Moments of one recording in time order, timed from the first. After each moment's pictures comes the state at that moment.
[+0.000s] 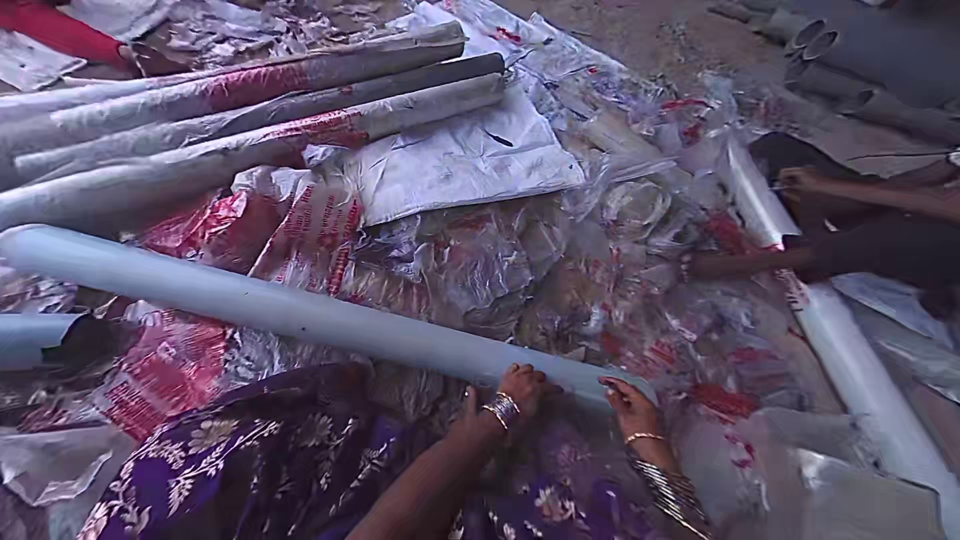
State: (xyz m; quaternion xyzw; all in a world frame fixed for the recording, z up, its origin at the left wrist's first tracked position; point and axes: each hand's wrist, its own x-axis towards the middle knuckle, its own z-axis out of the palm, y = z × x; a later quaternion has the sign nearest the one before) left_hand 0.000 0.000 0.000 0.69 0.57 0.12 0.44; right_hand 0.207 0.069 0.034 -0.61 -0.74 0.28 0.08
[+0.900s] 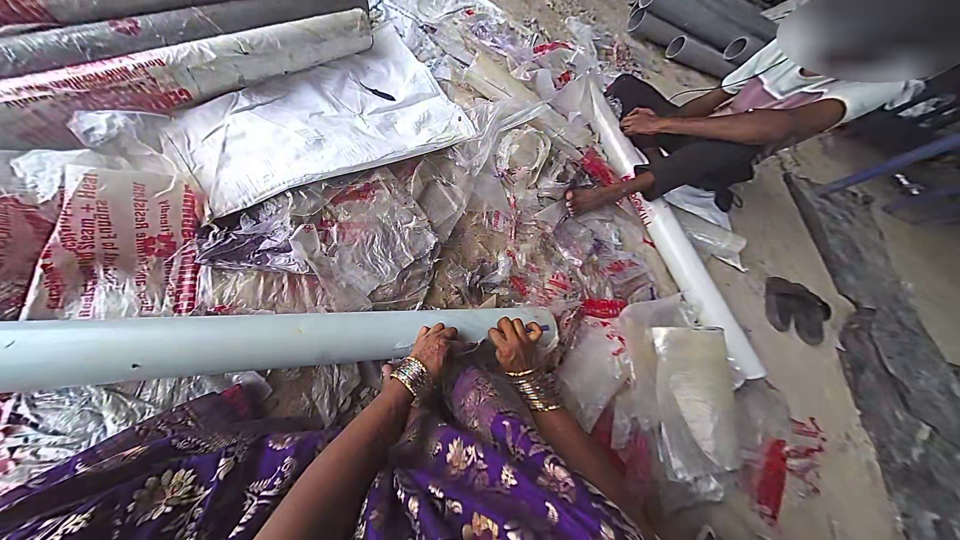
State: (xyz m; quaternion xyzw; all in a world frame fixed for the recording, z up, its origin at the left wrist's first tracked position) left_hand -0.001 0.010 -0.013 0.71 0.56 0.13 0.41; right_hand 0.211 0.073 -0.044 -0.37 -0.89 -0.15 0.22
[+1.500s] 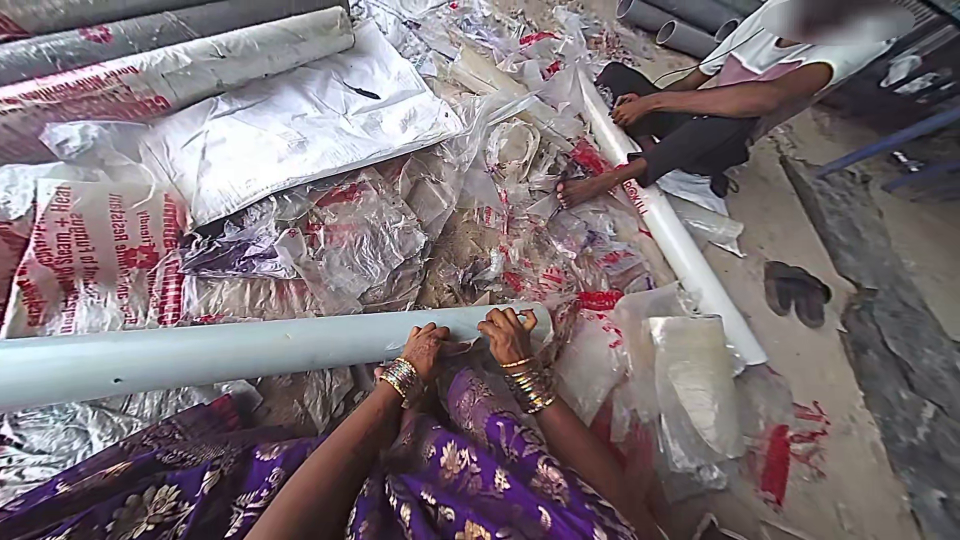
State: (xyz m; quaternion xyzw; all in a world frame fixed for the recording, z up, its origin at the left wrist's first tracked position) left_hand -0.001 0.012 -0.017 0.72 0.56 0.12 0.40; right_hand 0.203 0.080 -0.031 -0.40 -0.89 -0.03 0.21
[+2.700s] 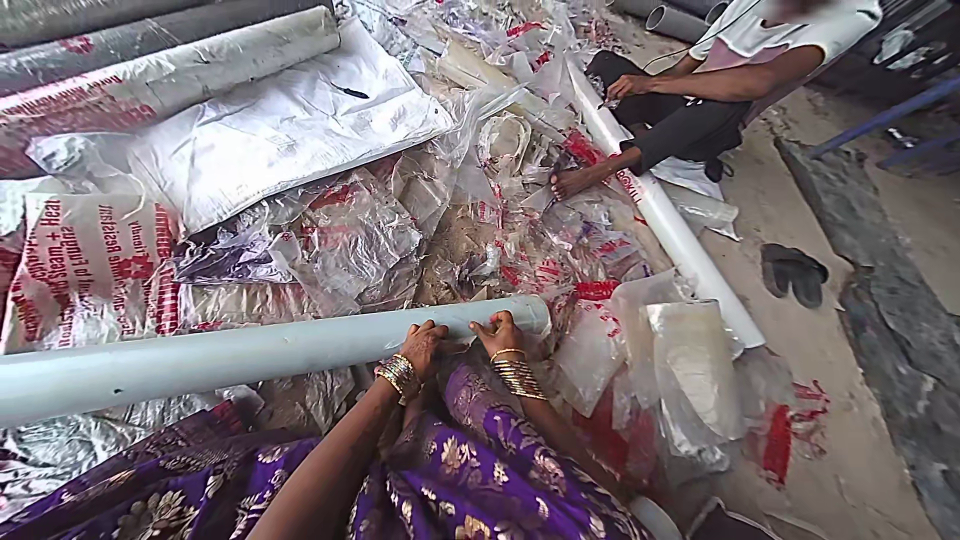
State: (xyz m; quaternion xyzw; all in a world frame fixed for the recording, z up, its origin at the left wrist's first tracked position) left_hand -0.004 0.011 -0.016 0.74 0.53 0.11 0.40; right_hand 0.172 0.065 0.017 -0.74 -0.58 0.35 0.03
